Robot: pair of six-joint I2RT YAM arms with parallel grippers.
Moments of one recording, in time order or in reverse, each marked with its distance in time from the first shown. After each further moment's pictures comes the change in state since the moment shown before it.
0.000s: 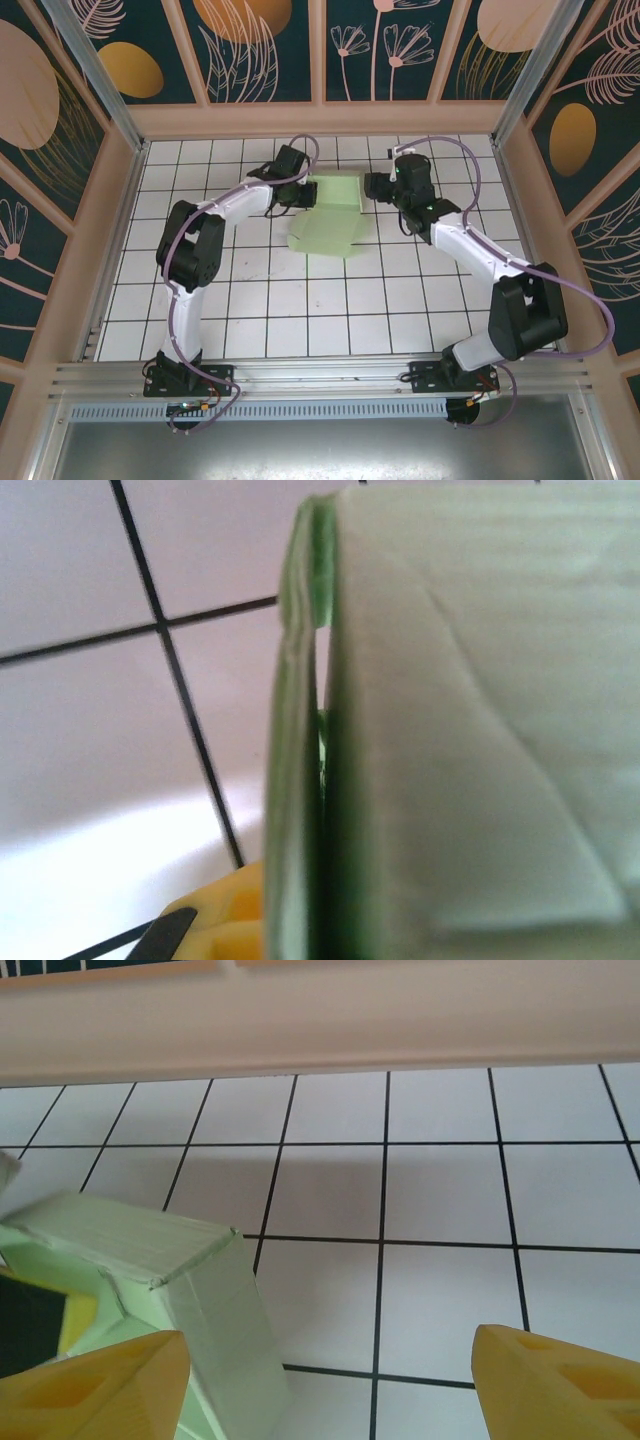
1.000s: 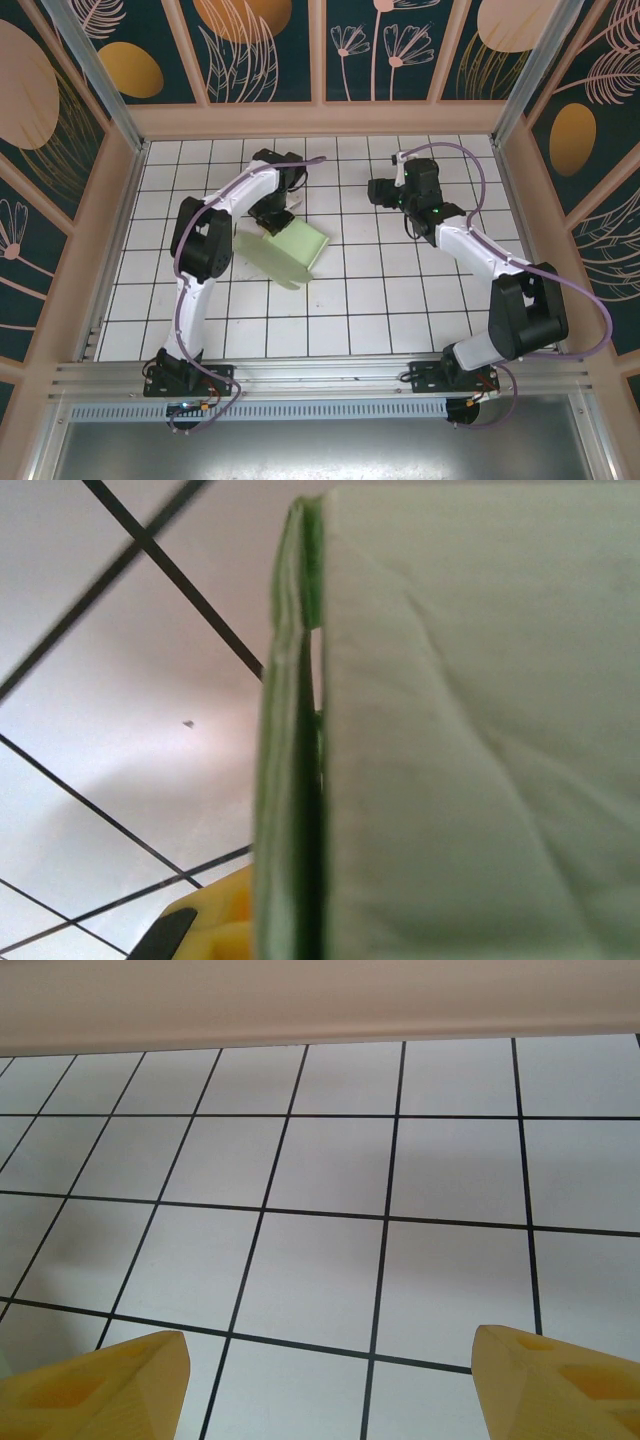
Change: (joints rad) left arm 0.003 0.144 0.281 -0.890 -0.273 0.393; right arm -0.064 0.006 -0.053 0.037 -0.115 -0.034
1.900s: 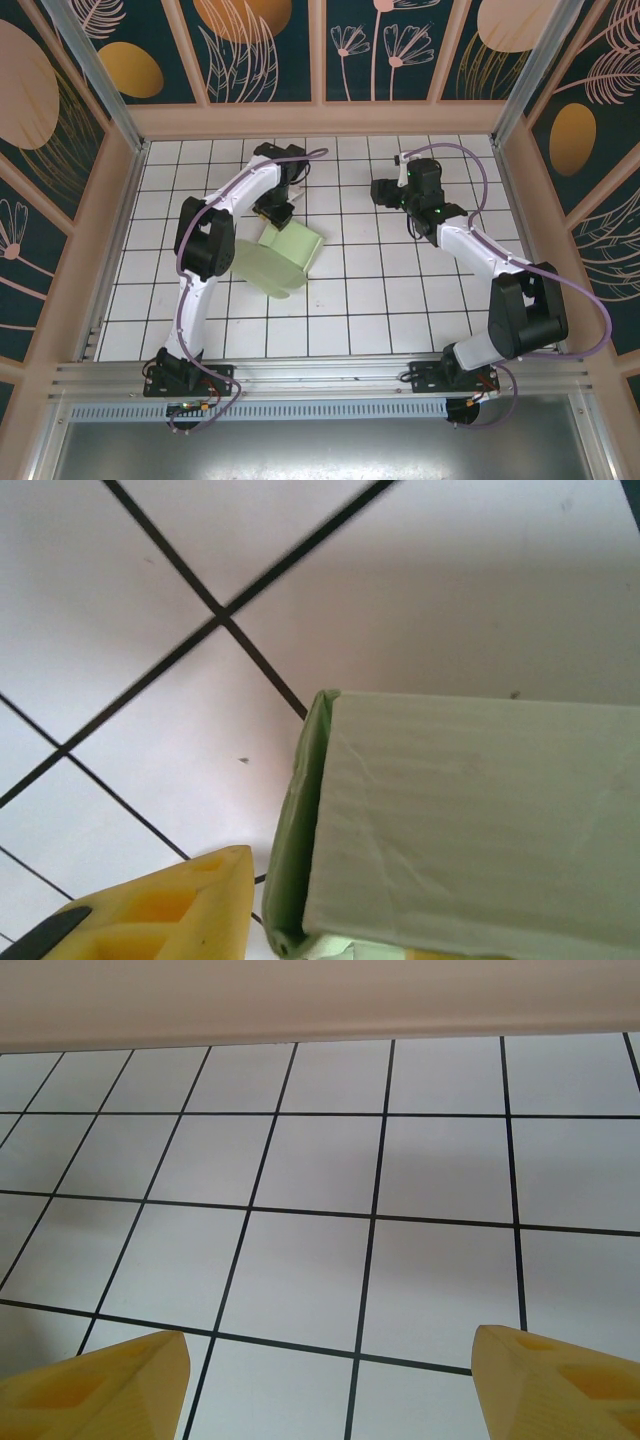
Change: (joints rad) left arm 0.000 0.035 0.126 -0.009 -0.048 0.001; right arm -0.016 0.002 -0.007 0.009 -0.010 -0.015
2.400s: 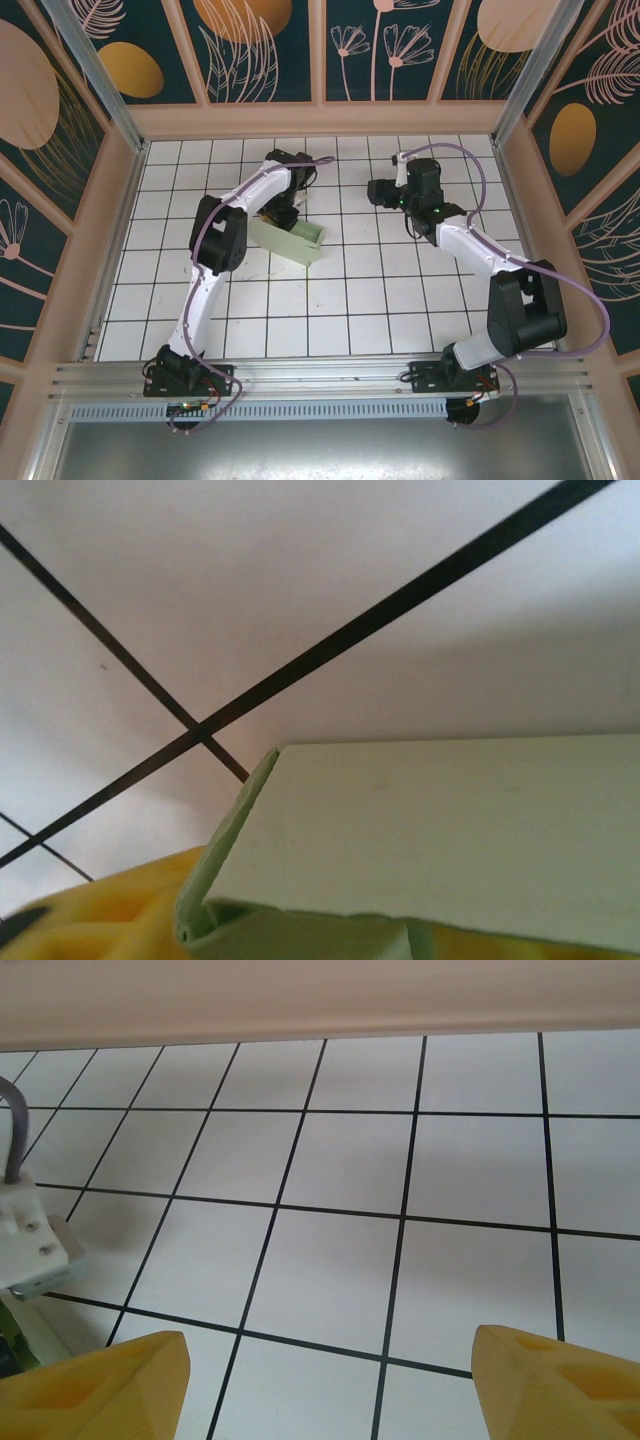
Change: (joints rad) left arm -0.018 0.146 0.092 0.010 -0.056 -0.010; right arm -0.001 0.018 0.000 0.019 -0.058 0.005
